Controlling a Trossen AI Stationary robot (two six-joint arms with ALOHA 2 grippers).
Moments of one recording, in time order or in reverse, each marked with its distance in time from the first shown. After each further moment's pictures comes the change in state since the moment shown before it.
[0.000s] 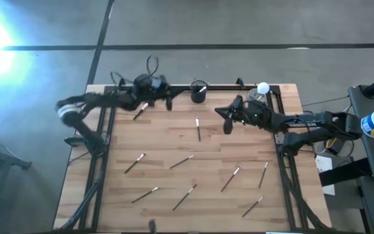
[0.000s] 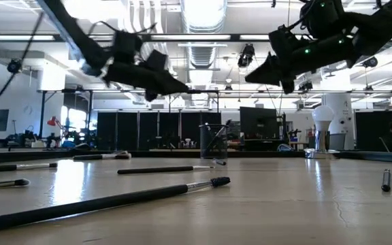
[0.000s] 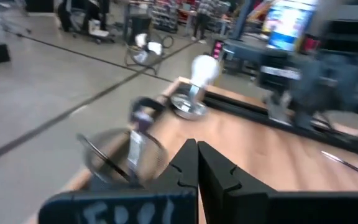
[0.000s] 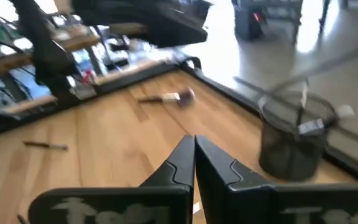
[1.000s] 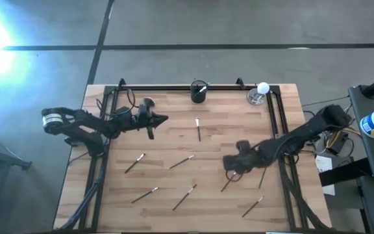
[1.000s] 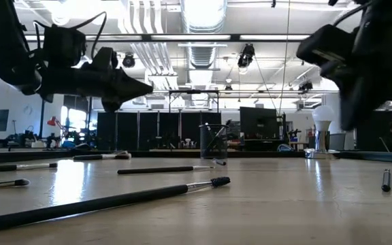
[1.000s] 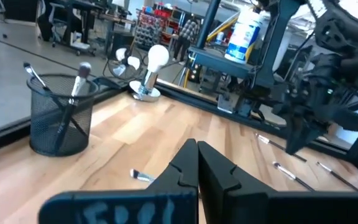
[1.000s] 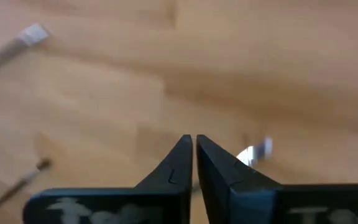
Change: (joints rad) left arm -0.232 -0.178 -0.559 0.505 -0.176 -0.150; right arm 0.734 0.220 0.326 -1.138 0.121 1.613
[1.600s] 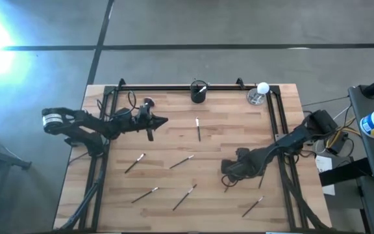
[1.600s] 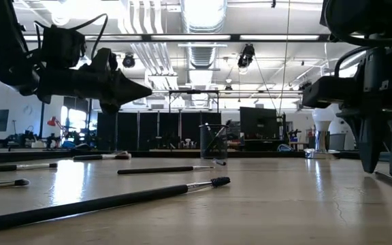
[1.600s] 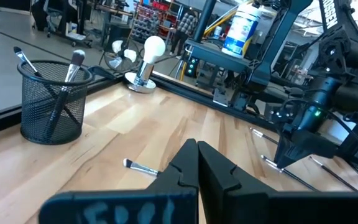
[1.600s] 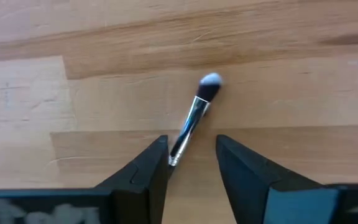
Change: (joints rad) left arm -0.017 0.000 -0.013 -0.004 0.000 -0.024; right arm 0.020 0.246 0.025 -0.002 -0.086 0.257
